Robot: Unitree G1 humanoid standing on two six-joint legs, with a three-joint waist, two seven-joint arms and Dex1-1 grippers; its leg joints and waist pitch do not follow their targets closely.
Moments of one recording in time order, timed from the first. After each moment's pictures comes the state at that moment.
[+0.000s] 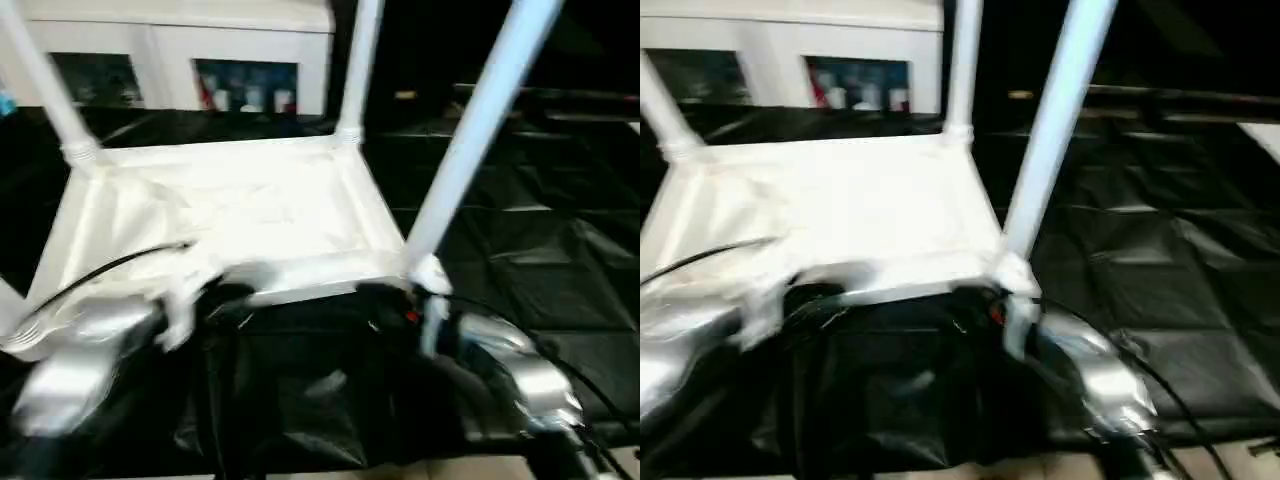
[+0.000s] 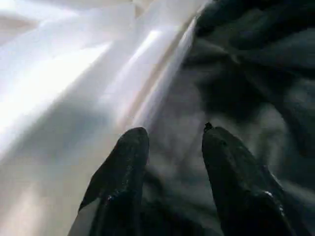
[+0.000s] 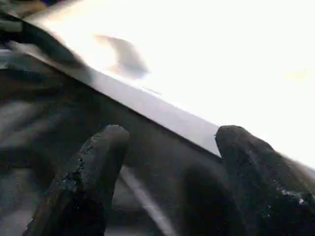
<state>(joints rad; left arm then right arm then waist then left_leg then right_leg) -0.09 0.54 0.07 -0.13 -0.13 0.50 -1.07 -0.30 -0.23 0.15 0.28 0.23 0.31 0.81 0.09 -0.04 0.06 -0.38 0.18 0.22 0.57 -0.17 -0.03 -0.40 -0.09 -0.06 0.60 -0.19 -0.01</state>
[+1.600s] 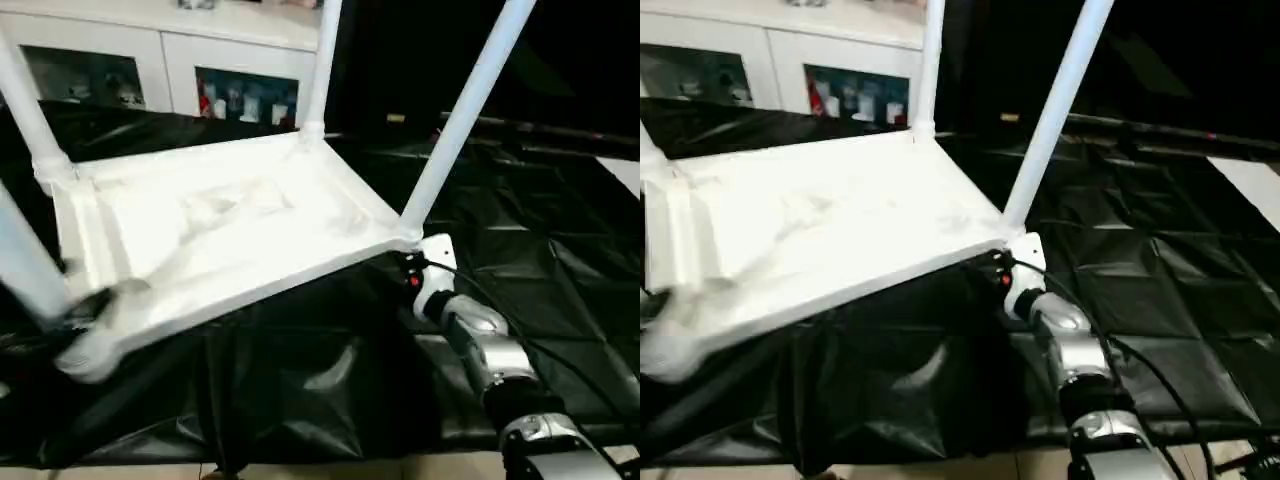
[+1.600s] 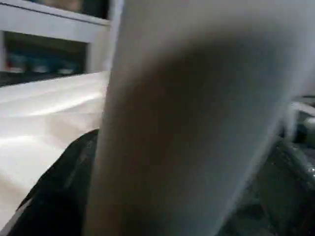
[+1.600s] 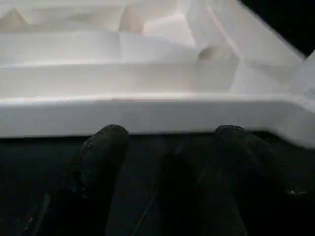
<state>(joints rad) 0.17 0.53 0.62 -0.33 -0.64 0.56 -1.00 -0.50 -0.13 0.00 0.83 0.17 -0.05 0.54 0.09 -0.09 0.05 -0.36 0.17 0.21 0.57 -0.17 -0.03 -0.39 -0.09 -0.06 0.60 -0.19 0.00</state>
